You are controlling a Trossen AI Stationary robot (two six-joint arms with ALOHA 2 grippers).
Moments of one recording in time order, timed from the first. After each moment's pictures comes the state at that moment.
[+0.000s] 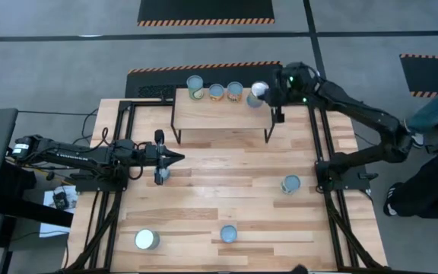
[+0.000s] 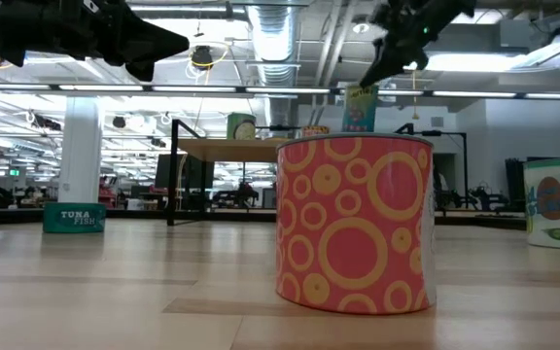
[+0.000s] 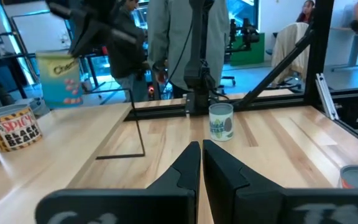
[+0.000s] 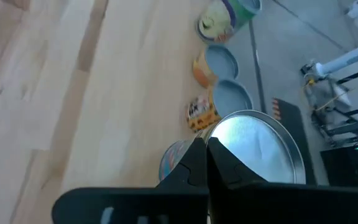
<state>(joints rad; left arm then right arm) -0.01 0.75 0.29 0.44 -0.07 0.10 -0.66 1.29 1.25 -0.58 -0.15 -0.83</state>
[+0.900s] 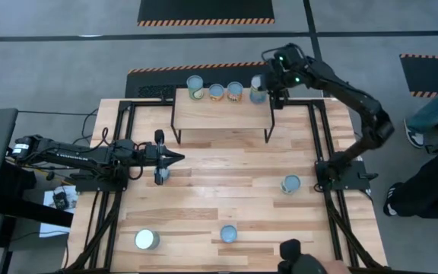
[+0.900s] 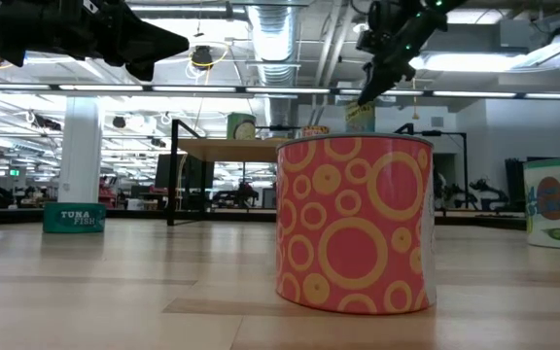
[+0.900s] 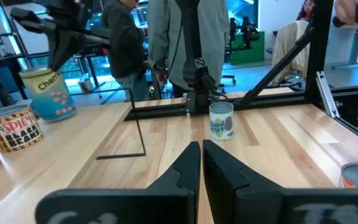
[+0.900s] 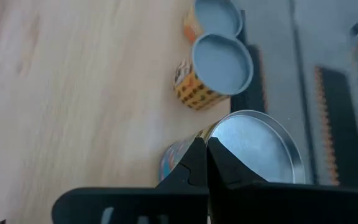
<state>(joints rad) -0.01 0.75 0.29 0.44 -0.07 0.11 -0.80 1.54 1.53 -0.82 -0.26 -0.87</state>
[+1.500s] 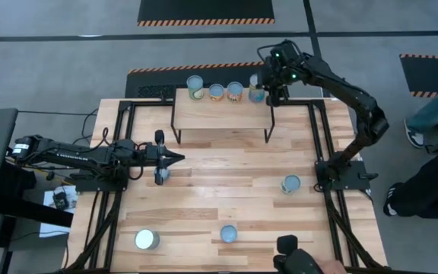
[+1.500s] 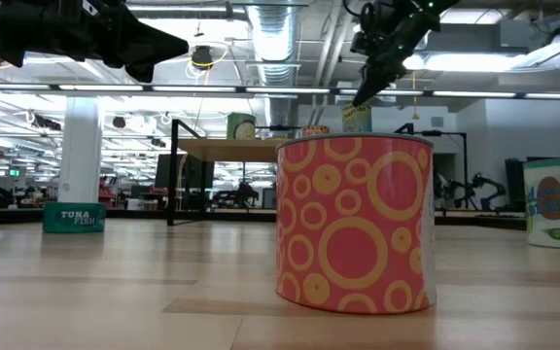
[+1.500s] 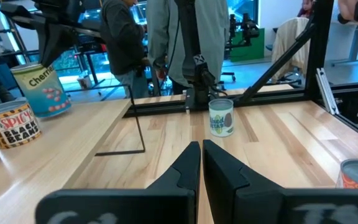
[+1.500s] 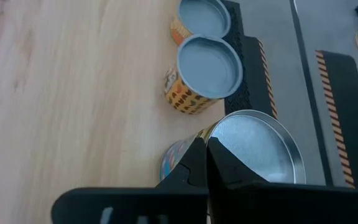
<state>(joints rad) -0.01 0.75 0.29 0.42 -0.07 0.11 -0.80 1.59 1.60 -0.85 -0.25 -0.79</state>
